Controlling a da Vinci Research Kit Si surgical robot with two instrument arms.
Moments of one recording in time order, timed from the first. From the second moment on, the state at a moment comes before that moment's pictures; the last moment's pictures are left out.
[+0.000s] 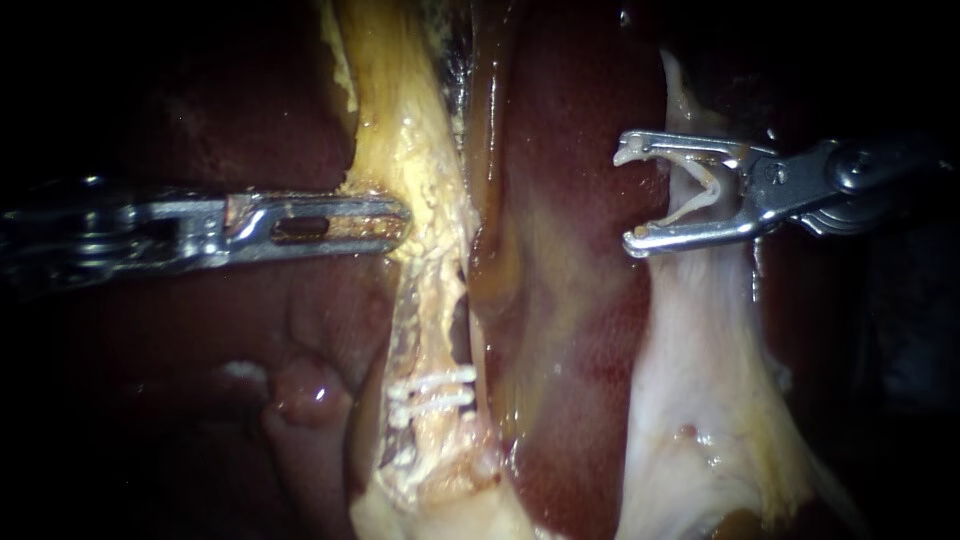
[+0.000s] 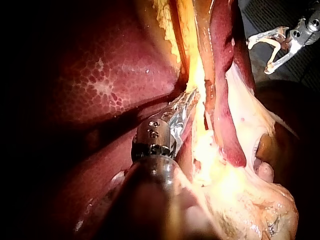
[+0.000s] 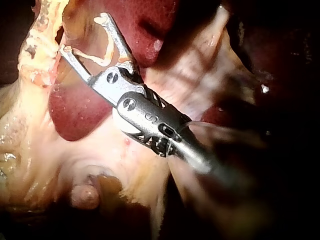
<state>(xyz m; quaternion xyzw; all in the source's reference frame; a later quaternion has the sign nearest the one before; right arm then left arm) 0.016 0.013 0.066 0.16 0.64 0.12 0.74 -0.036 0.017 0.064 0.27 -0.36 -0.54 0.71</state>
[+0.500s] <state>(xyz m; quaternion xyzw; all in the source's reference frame) 0.018 0.009 0.067 0.25 0.63 0.15 0.72 -0.031 0.022 0.060 0.25 -0.36 -0.55 0.71</state>
